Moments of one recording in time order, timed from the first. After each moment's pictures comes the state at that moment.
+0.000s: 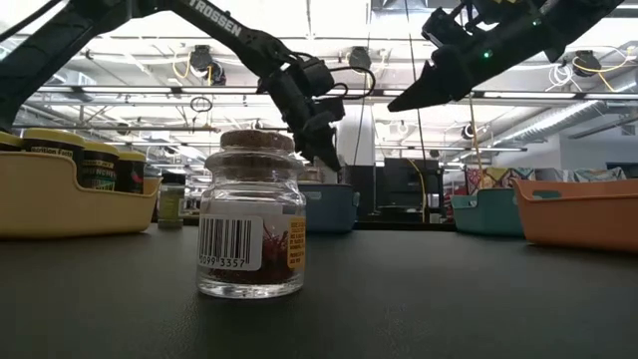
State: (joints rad) left arm 0.57 2.07 1.76 -0.65 0.23 0.33; right arm -0.12 1.16 0.63 0.15 0.28 -0.19
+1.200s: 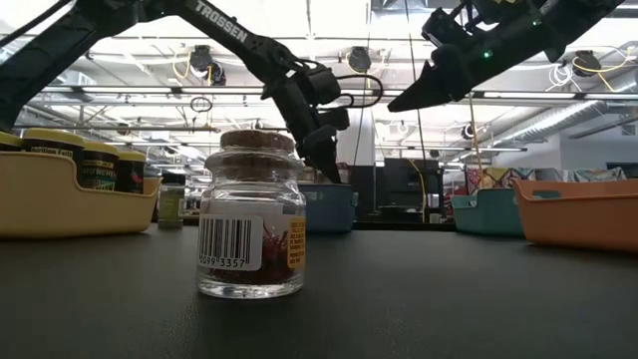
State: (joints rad) left arm 0.54 2.11 1.76 -0.65 0.16 0.40; right arm -0.12 1.16 0.63 0.14 0.28 -0.18
